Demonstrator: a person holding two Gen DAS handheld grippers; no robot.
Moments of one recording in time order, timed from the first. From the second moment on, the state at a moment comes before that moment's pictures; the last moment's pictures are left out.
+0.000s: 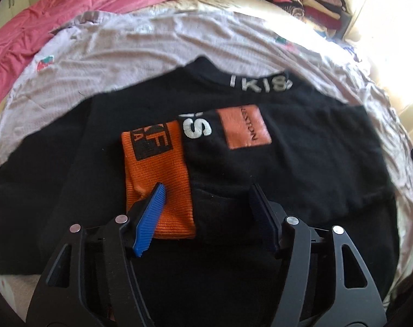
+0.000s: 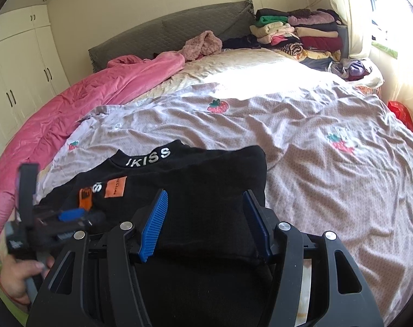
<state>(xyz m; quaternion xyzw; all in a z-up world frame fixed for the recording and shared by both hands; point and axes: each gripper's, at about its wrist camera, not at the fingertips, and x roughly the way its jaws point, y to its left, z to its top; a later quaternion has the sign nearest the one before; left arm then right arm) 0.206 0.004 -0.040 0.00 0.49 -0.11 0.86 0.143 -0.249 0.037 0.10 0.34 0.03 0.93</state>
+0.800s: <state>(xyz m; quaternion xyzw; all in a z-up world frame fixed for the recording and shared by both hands) 0.207 0.016 -0.033 -0.03 0.49 -0.12 0.86 0.212 -0.243 -0.032 0.08 0.45 0.02 0.89</state>
